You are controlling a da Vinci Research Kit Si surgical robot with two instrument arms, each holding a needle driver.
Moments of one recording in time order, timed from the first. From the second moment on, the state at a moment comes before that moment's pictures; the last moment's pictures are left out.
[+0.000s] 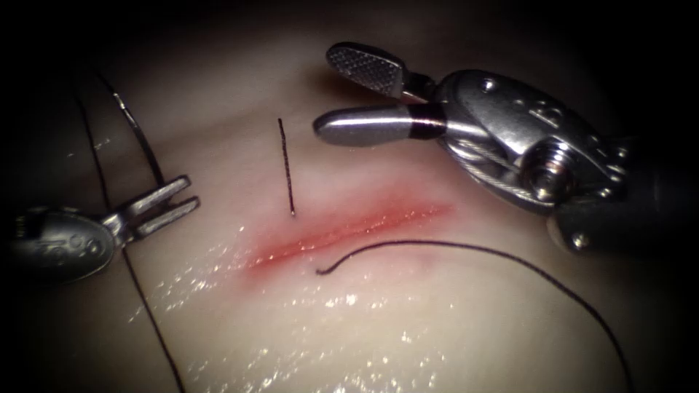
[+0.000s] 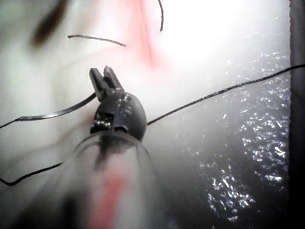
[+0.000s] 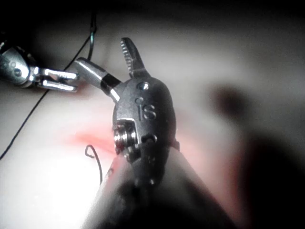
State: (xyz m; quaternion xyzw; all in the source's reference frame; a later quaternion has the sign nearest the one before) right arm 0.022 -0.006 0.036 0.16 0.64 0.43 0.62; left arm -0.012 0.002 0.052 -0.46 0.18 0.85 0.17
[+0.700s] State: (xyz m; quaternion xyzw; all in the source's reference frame) right arm 0.016 -0.005 0.035 0.09 0.61 0.34 0.71; left arm -0.013 0.007 0.060 -0.44 0.16 0.86 0.21
